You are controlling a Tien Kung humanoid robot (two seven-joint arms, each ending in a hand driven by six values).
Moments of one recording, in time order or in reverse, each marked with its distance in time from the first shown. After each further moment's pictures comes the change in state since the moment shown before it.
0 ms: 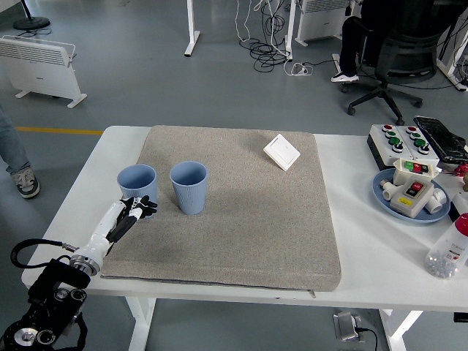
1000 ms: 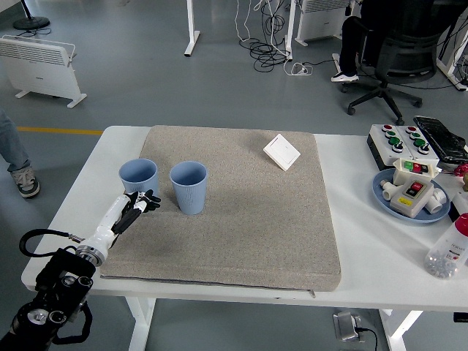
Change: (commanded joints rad) left arm -0.122 -0.030 -0.010 0.202 0.025 -0.026 -0.051; right arm -0.004 0.001 -0.016 0.000 -0.008 0.001 -0.006
